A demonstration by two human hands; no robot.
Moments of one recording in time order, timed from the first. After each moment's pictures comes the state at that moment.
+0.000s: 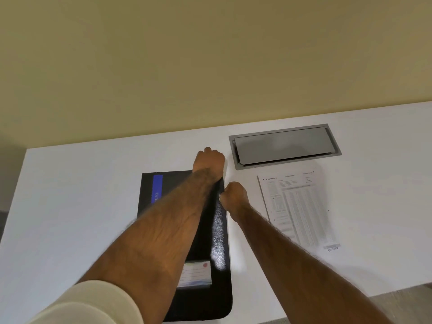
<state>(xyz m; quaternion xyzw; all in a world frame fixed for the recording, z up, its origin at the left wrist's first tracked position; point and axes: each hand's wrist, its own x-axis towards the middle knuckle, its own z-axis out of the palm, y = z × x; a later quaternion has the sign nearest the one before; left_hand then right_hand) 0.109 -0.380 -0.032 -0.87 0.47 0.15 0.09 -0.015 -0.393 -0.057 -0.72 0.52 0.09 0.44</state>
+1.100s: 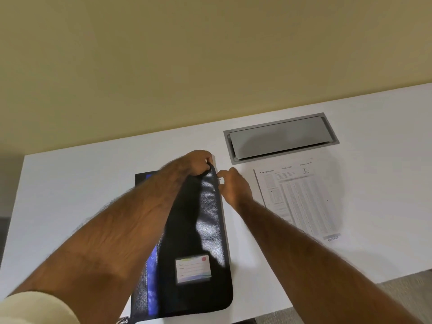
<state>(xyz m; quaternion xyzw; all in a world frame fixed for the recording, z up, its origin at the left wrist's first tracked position) 0.142 -0.363 -0.032 -0.83 0.43 0.36 -0.06 -0.023 -0.410 -0.064 -0.88 0.36 0.04 0.31</state>
